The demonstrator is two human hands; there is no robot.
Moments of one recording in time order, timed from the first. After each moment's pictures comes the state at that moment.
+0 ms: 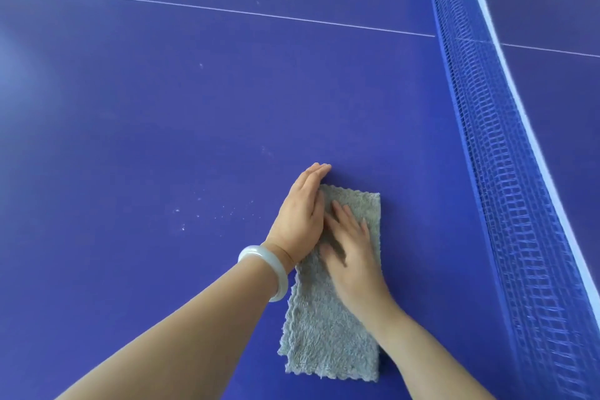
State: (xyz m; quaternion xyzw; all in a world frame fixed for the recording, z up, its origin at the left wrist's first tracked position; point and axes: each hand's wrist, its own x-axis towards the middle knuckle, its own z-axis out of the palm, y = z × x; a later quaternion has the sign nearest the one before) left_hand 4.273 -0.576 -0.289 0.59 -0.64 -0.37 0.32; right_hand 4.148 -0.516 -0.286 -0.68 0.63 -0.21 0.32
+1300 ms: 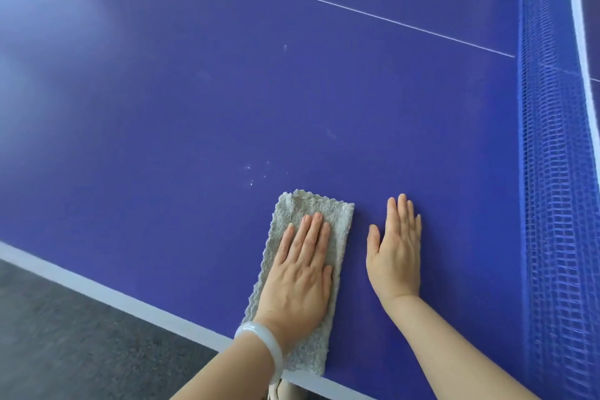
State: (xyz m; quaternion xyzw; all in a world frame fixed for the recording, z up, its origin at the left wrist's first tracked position) left_hand 4.304 -0.421 -0.301 0.69 -0.71 -0.12 0.07; right_hand 4.150 -0.509 -0.306 -0.71 0.68 -0.11 0.13
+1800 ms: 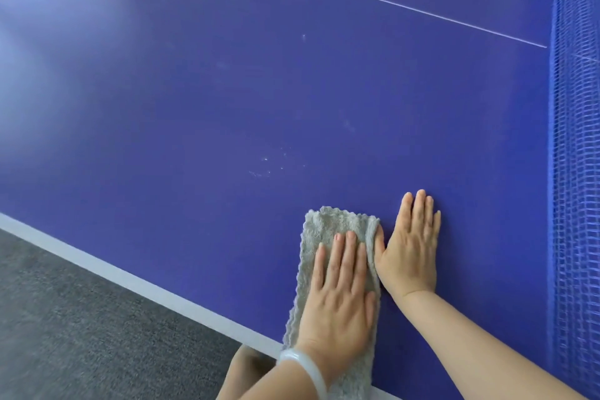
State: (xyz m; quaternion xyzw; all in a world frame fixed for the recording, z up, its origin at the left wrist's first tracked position) left_hand 4.259 -0.393 -0.300 0.68 -0.72 -0.14 0.07; right_hand 4.157 -0.506 -0.312 -0.75 0.66 -0.01 0.03
